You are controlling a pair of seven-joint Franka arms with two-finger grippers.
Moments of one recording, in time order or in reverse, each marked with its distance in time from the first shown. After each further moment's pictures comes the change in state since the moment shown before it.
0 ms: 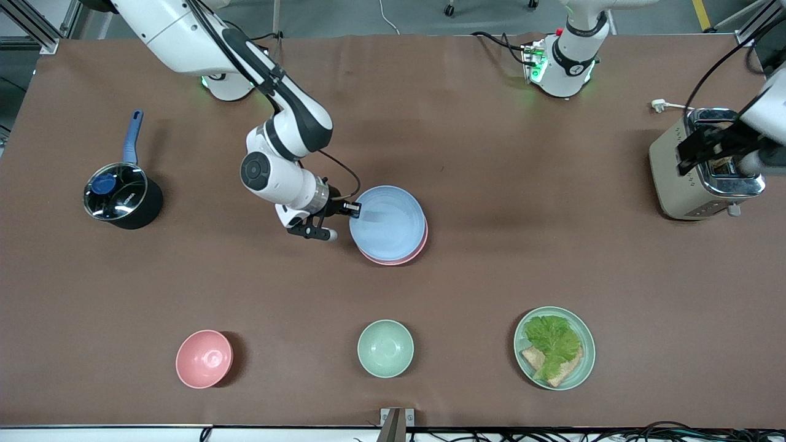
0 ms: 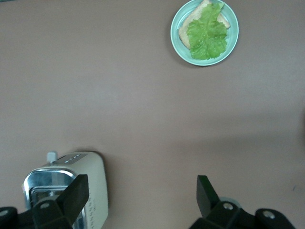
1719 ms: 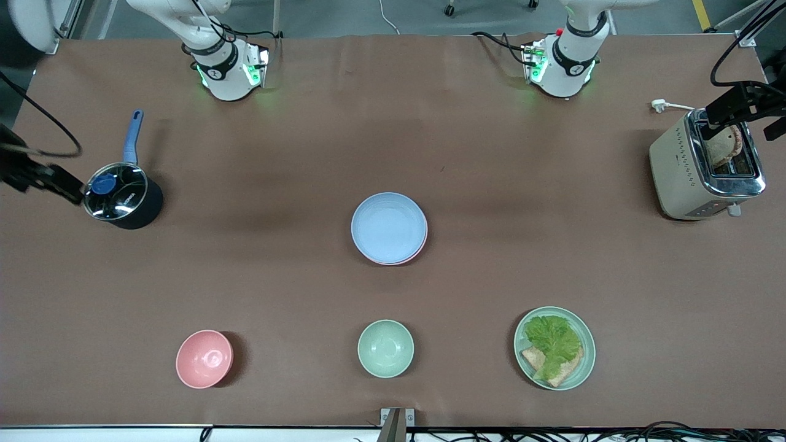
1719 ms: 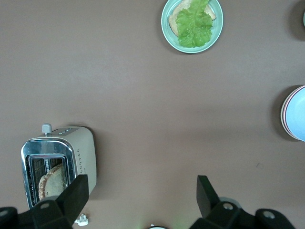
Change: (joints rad) left arm 0.011 0.092 -0.035 0.283 -0.051 -0.283 -0.077; right arm -0.257 -0.504 -0.455 0.422 -0.430 -0.951 -0.369
